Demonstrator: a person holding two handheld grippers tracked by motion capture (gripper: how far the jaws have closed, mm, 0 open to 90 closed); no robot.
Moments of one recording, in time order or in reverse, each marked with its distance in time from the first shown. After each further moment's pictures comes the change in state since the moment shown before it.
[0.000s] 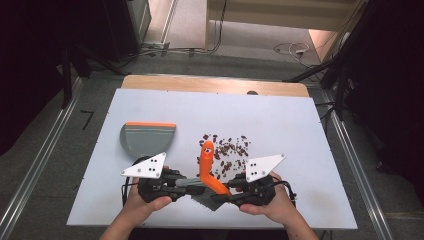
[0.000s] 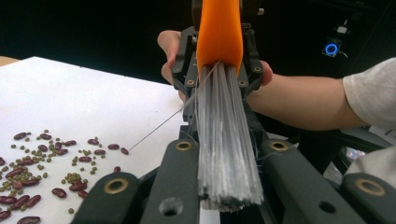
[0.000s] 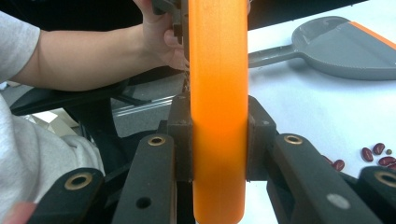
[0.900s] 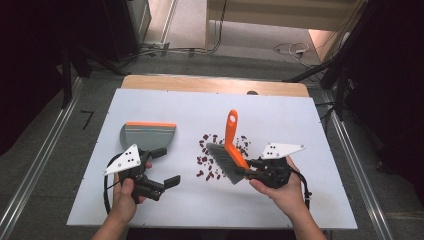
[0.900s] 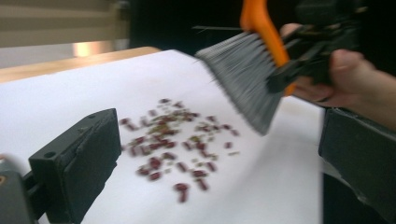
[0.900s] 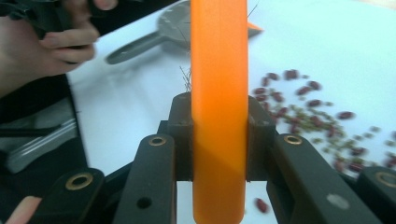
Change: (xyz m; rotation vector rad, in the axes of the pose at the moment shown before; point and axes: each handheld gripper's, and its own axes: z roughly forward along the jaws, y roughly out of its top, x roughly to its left) left arm 0.015 -0.027 -0.047 -0.021 0.557 -0.083; right arm -0.031 -0.013 -0.037 0.010 -0.424 0.199
